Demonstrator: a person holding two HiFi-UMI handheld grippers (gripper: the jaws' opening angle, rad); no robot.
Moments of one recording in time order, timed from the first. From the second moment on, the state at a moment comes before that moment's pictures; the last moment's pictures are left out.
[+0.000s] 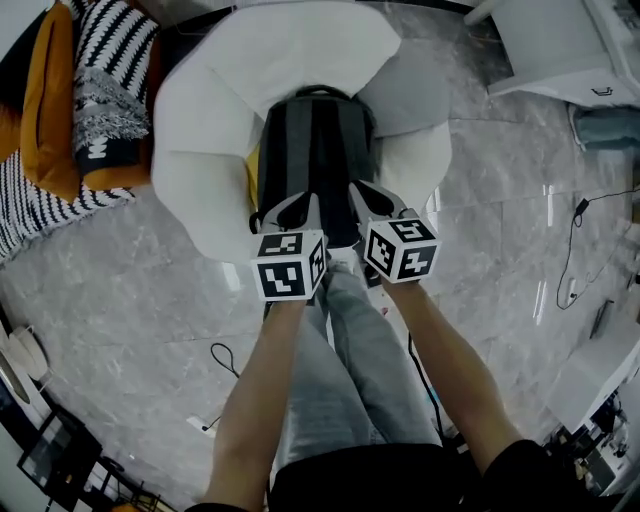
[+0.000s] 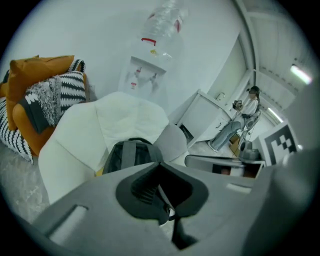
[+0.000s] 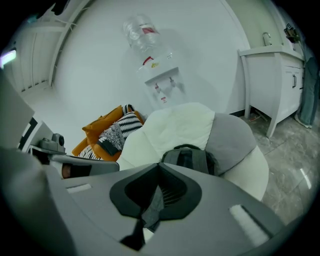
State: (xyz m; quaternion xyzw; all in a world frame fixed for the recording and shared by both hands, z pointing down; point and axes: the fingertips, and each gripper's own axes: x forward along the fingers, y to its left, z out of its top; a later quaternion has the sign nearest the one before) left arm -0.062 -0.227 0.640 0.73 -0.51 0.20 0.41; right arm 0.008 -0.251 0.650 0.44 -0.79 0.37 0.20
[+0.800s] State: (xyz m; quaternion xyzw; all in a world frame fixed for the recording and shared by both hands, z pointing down) left arm -0.047 -0.239 0.439 0.76 -0.54 0.14 0.32; right arm 0.016 -0.269 0.434 0.46 -0.82 0.33 0.09
